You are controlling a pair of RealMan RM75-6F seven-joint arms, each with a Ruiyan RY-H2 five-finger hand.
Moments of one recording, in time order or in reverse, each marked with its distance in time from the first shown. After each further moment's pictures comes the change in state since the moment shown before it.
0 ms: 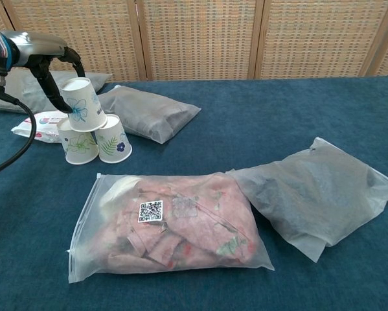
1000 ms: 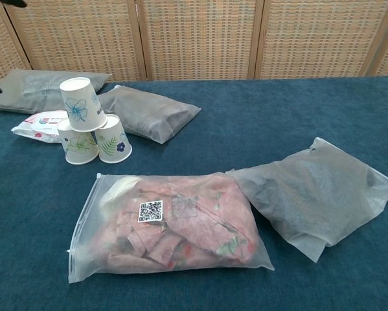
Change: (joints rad) left arm 0.434 0.217 0.166 -0.371 0.821 0.366 -0.298; right arm 0.001 -0.012 -0.009 -0.005 -0.025 0.007 -0.038
